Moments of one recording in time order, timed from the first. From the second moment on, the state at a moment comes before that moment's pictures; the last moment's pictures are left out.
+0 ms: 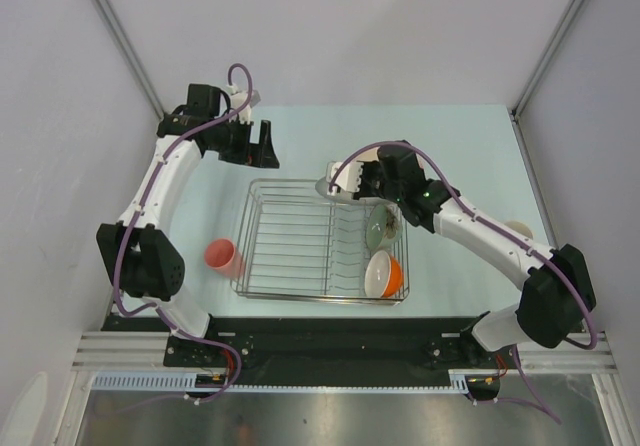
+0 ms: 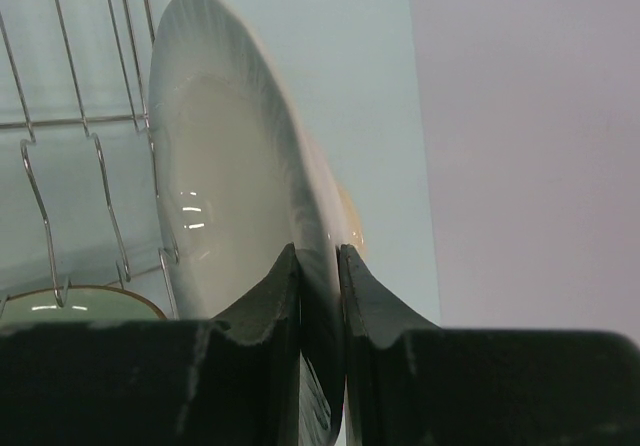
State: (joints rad) left arm -0.13 1.67 1.66 -0.90 0.49 0.06; right arm 0.66 1.43 1.14 -0.18 -0.07 -1.00
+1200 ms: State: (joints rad) left arm -0.13 1.67 1.65 -0.90 0.49 0.06; right arm 0.60 1.18 1.02 -0.05 -0.03 -0.62
